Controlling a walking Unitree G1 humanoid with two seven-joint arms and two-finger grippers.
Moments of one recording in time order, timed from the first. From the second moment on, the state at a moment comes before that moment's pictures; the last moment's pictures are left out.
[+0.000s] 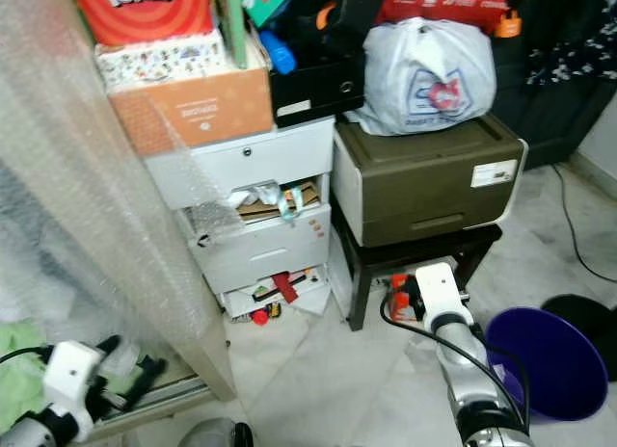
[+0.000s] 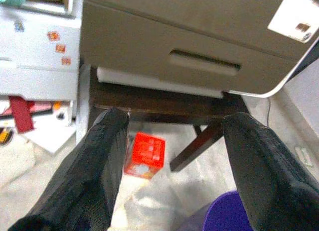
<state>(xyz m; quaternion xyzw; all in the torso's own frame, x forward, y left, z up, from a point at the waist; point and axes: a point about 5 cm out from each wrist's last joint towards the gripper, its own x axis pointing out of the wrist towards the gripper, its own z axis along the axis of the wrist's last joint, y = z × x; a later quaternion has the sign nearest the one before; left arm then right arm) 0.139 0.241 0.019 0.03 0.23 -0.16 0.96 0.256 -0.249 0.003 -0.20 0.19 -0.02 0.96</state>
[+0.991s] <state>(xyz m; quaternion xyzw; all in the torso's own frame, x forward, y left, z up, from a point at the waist) 0.135 0.303 -0.066 0.11 0.45 0.10 0.88 0.174 -0.253 -0.073 -0.05 0.44 -0.07 0.89</state>
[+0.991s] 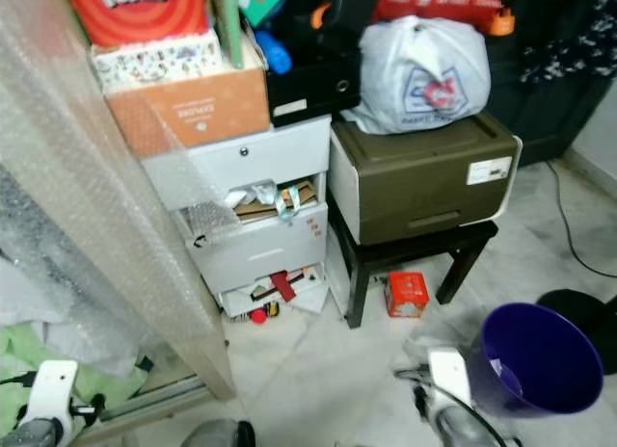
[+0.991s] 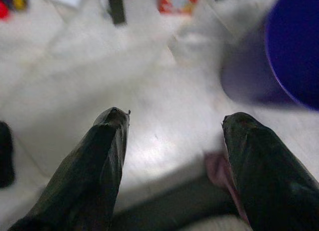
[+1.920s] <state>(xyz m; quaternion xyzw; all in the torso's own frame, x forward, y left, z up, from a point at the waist) 0.169 0.273 -0.070 0.12 0.46 0.12 0.87 0.192 -0.251 -0.066 -0.05 0.44 -0.10 0.89</state>
